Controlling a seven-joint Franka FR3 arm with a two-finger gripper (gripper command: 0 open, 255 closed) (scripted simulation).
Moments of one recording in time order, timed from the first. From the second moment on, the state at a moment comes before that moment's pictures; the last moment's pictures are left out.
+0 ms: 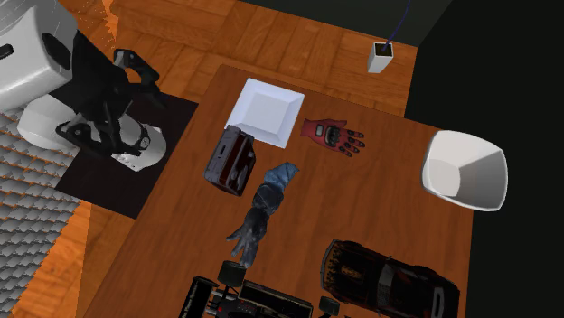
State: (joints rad) arm -0.01 -0.83 -0.06 -2.33 -0.08 1.67 -0.09
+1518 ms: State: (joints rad) arm 0.07 -0.27 0.17 -2.32 0.00 2.15 0.21
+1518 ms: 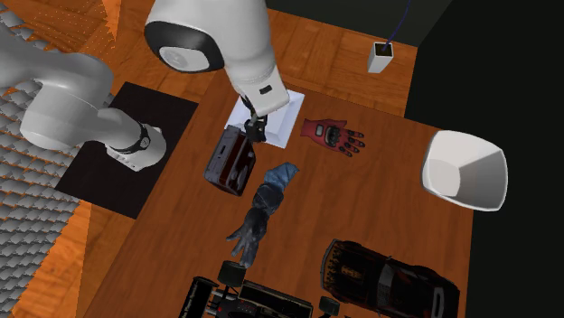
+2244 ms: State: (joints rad) arm 0.11 0.15 0.23 -2.09 -0.10 2.29 0.38
